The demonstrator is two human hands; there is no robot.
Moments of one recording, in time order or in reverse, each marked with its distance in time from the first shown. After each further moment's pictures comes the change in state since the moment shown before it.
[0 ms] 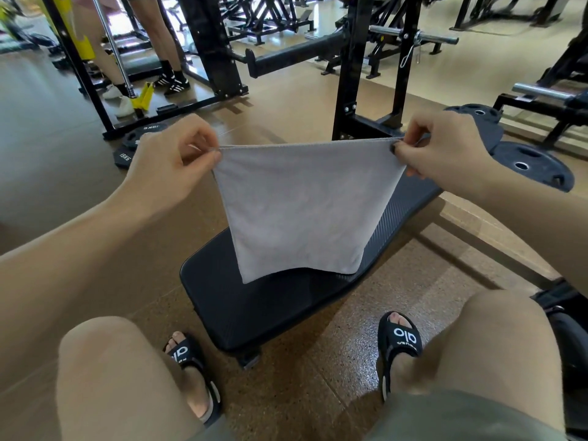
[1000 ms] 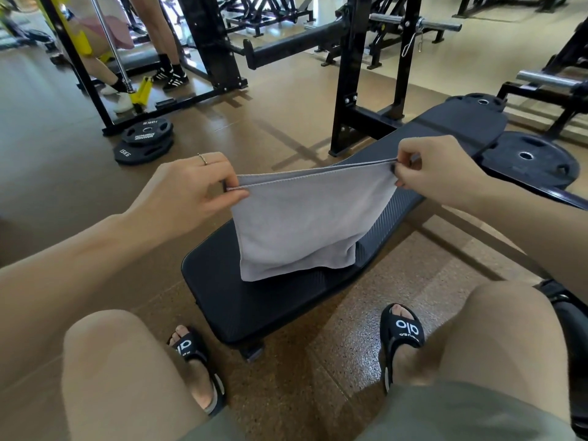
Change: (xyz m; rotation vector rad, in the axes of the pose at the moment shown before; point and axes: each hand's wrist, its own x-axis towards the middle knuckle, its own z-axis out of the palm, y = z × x) left_hand -0.023 -0.005 0.019 0.217 -0.177 0.354; right_hand -0.018 0.025 0.021 -0.091 -0.172 -0.025
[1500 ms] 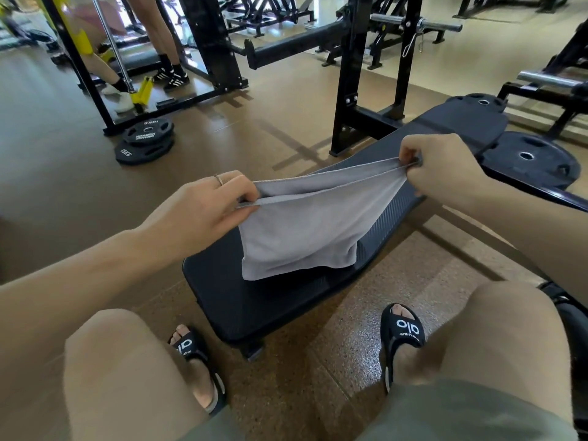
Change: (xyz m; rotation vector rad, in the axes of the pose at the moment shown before) left_hand -0.011 0.024 0.006 0.011 -0.076 0.104; right_hand 0.004 0.002 0.004 -0.069 0.037 0.086
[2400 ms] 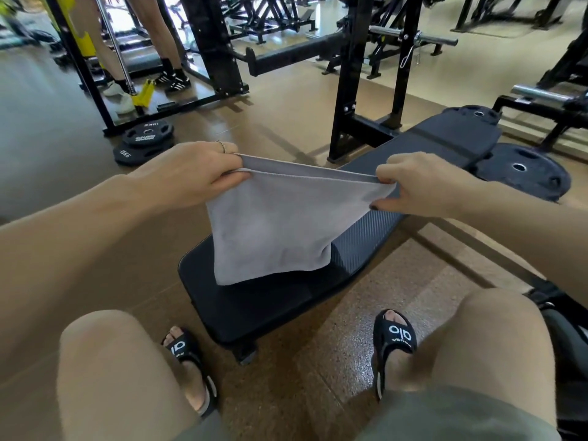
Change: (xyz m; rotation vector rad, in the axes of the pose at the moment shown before) left_hand 0.042 -0.039 -0.020 0.195 -0.177 -0.025; right_hand 0.000 -0.002 -0.008 -0.321 -0.223 -0.499
